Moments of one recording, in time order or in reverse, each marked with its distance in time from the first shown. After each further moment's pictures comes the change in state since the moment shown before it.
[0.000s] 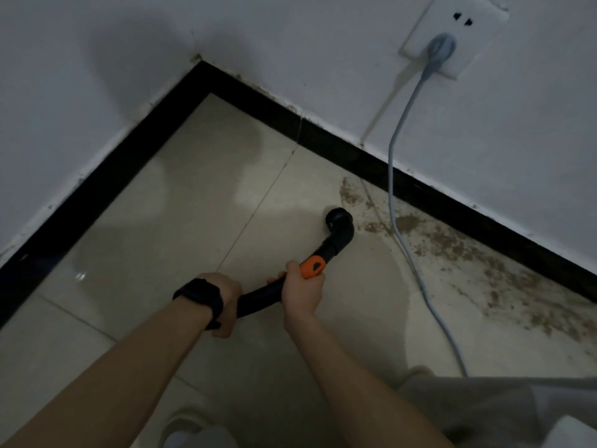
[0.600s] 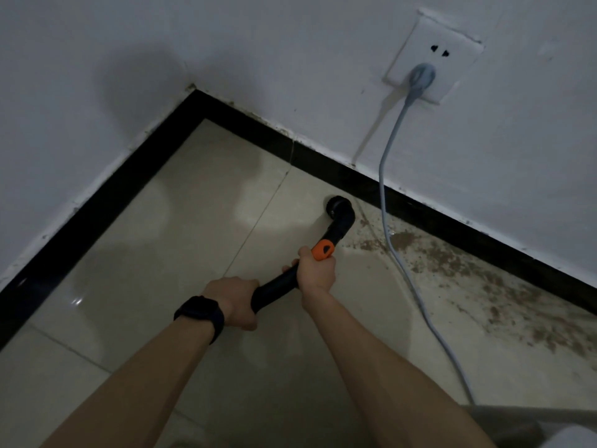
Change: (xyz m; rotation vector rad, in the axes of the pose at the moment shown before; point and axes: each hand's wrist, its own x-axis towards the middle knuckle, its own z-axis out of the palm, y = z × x) left_hand 0.011 0.008 -0.024 -0.230 0.339 0.119; right_hand 0.045 -0.068 0.008 -0.030 -0.022 -0.083
